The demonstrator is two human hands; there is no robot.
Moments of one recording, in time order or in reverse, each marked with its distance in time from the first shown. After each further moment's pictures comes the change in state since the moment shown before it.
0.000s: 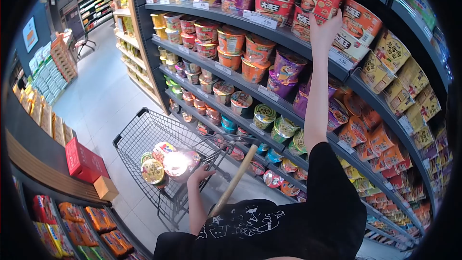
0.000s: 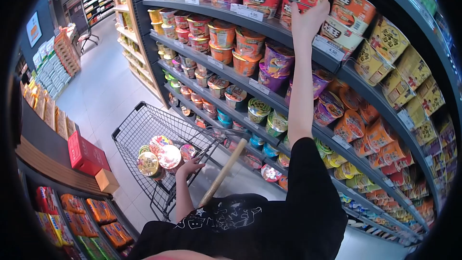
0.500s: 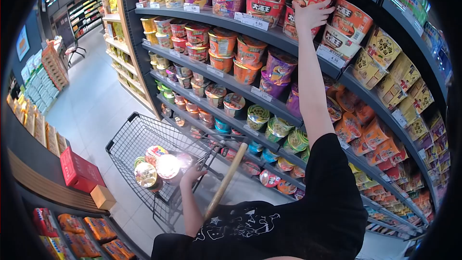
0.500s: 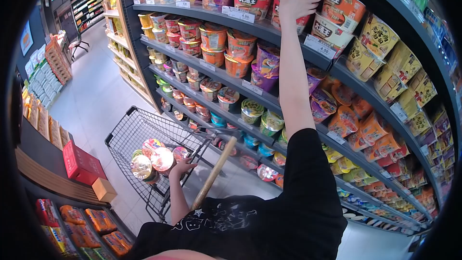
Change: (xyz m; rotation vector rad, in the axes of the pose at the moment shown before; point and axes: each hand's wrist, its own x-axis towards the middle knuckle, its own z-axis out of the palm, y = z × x) left_hand 0.007 0.001 -0.025 0.023 0.018 -0.002; right_hand 0.027 0.007 0.062 -0.359 -0.061 0.287
